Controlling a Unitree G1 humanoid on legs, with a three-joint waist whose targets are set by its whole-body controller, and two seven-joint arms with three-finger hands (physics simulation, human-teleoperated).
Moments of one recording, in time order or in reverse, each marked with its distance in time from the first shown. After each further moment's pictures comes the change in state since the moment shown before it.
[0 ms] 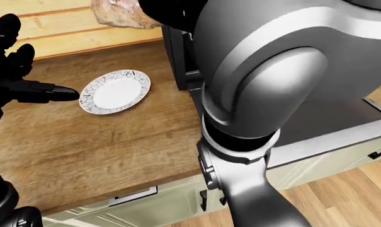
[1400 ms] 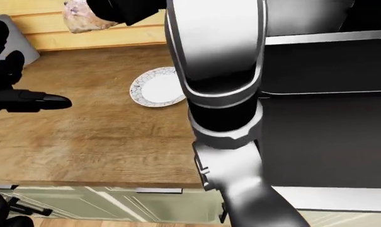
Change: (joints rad) left arm 0.077 0.028 0.051 -0.084 -0.049 0.030 0.020; right arm -0.028 0.020 0.029 0.256 1.412 -0.200 -1.335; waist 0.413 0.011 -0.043
